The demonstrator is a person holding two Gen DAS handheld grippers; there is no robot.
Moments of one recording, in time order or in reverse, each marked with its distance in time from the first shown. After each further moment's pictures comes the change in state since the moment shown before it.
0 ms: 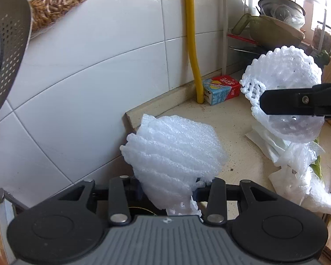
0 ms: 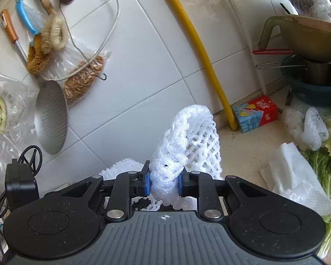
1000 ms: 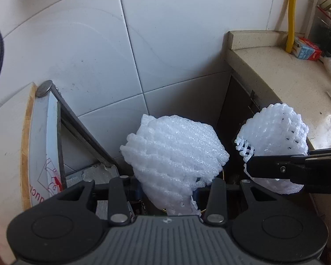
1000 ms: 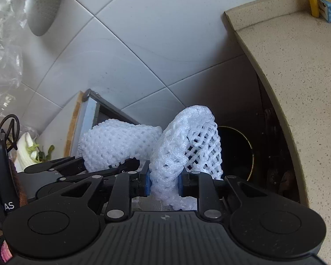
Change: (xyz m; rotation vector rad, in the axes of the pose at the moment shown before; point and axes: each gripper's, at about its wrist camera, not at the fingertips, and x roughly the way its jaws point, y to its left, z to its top) left arm 0.021 0.114 -0.111 -0.239 0.248 0.173; right arm 0.153 0.071 -0.106 0.012 0.482 0.110
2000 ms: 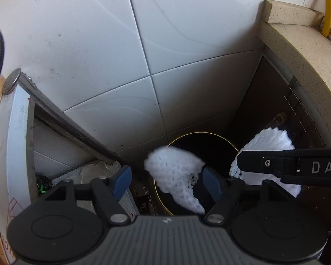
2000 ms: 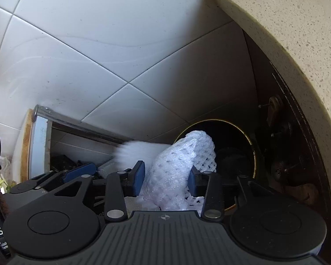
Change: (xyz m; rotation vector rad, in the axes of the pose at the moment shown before) left arm 0.088 0.019 0.030 0.008 0.129 0.026; right arm 0.060 -0.028 0.020 0.170 0.068 -0.073
